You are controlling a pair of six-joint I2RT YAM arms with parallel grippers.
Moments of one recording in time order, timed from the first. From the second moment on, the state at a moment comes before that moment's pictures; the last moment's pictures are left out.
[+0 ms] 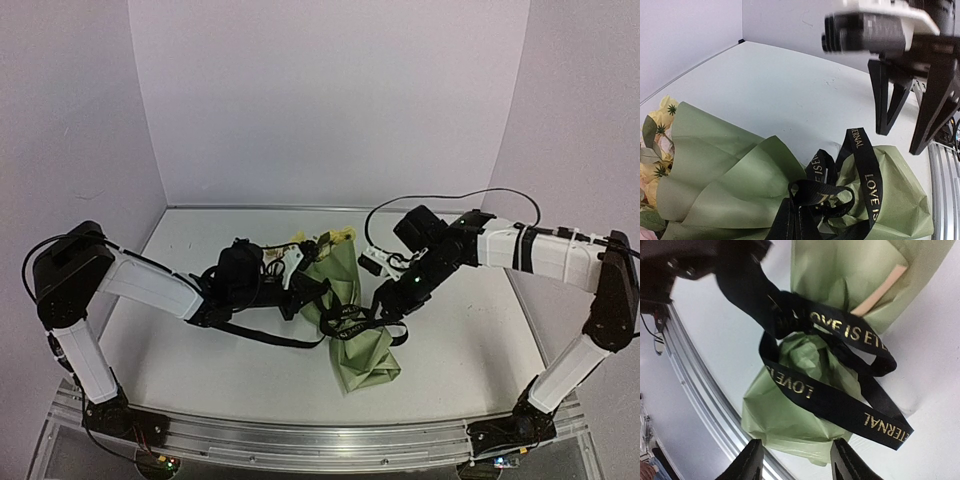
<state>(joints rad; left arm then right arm) -0.88 1.75 0.84 0.63 0.32 0.00 0.74 1.59 1.23 -0.82 -0.40 0.09</state>
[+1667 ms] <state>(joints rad) -0.88 1.49 0.69 0.54 0.37 0.01 1.08 1.35 0.86 -0.57 0.14 0.02</state>
